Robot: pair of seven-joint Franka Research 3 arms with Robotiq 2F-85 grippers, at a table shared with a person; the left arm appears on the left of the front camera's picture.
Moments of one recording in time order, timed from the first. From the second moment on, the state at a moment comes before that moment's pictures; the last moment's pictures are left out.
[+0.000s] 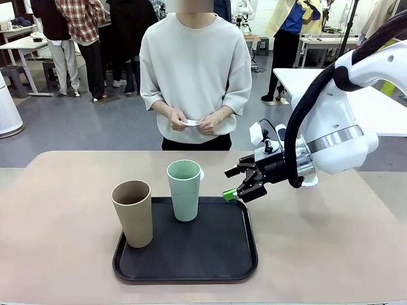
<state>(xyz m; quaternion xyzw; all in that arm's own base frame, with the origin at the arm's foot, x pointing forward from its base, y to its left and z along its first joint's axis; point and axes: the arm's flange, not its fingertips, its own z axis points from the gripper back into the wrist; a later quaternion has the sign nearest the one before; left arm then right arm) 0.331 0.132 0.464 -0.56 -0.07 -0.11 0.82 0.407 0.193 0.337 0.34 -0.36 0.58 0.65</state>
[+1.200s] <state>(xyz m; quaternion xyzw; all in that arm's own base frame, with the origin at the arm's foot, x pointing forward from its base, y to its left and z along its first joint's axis) 0.331 0.132 0.464 -0.56 -0.07 -0.11 0.82 0.434 0.240 0.278 0.41 -0.40 0.55 0.61</state>
